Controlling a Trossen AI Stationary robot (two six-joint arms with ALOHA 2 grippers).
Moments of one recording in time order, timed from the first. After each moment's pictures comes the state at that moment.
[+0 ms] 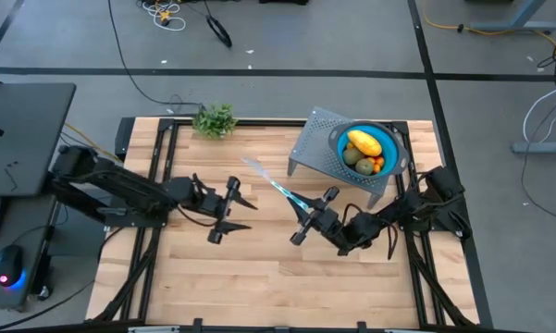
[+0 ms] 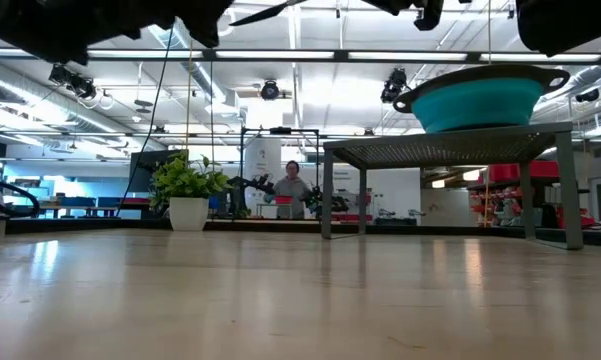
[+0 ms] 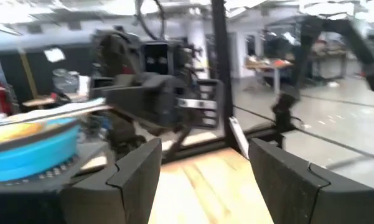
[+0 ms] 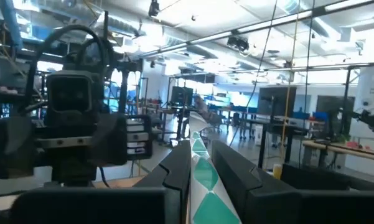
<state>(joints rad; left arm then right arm) -0.18 1.20 0.41 0.97 0.10 0.11 0.44 1.83 0.84 1.57 0.96 -0.59</state>
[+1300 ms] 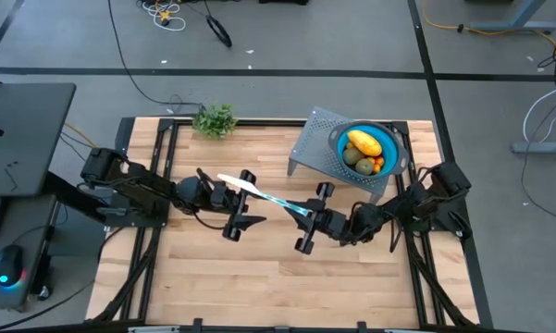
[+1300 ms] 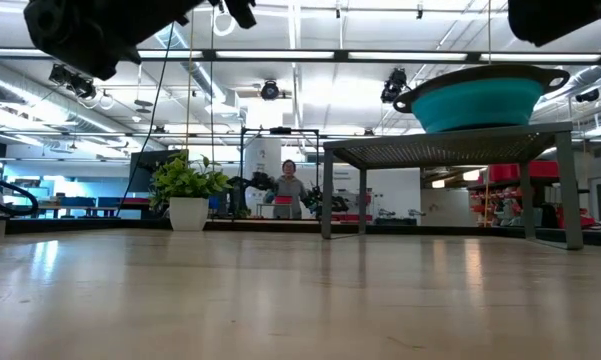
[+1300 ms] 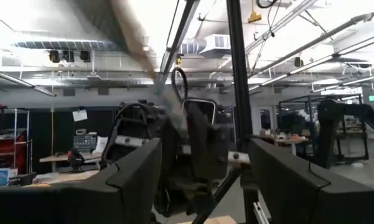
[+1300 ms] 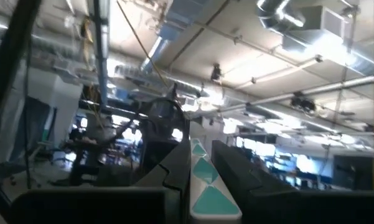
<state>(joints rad) -0.15 1.54 0.57 1.49 0.06 0.01 0.39 1.76 0.84 1.57 0.54 -0.59</state>
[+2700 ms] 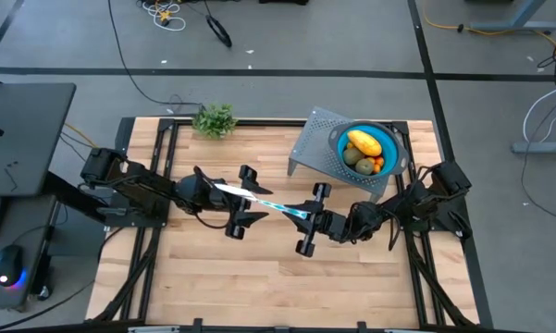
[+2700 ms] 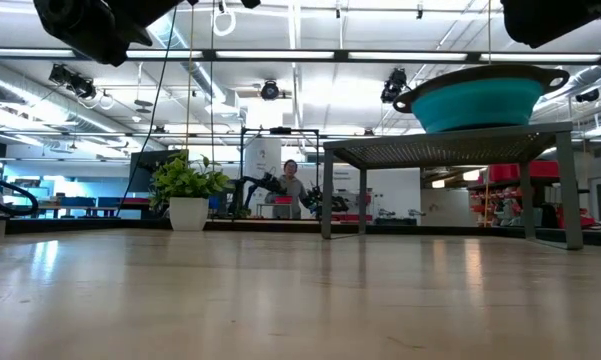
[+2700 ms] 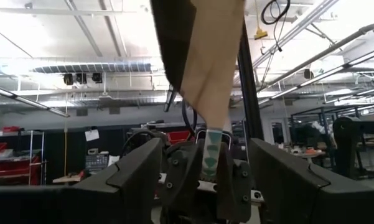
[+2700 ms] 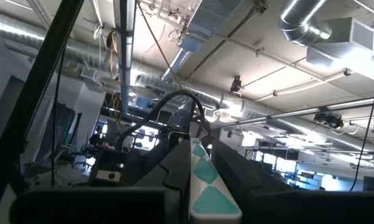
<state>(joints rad) -0.16 1.54 0.64 1.49 0.02 0.06 0.38 1.75 0.84 1.55 0.42 -0.58</state>
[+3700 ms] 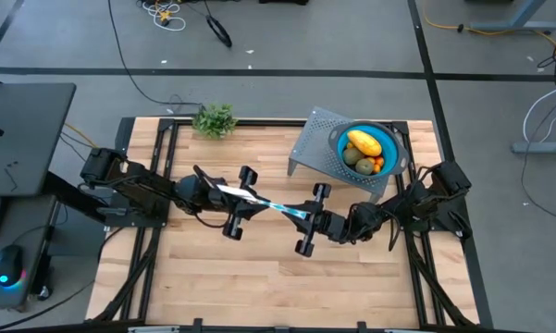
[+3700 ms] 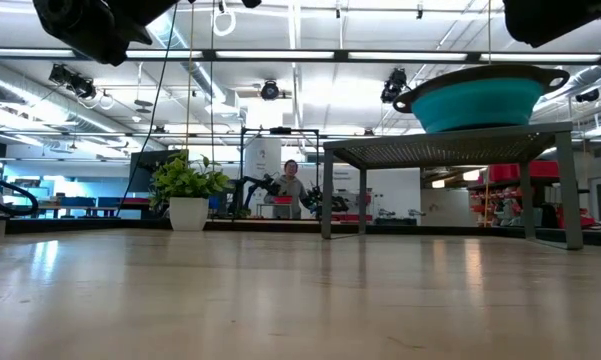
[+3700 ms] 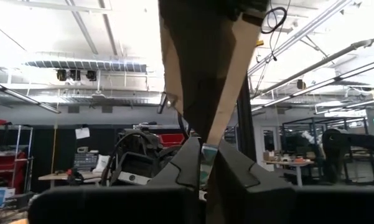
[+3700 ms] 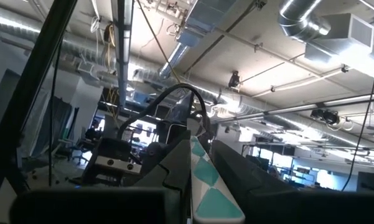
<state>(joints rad) -0.16 1.54 0.64 1.51 0.02 0.00 0.38 1.75 0.84 1.53 0.44 -0.58</state>
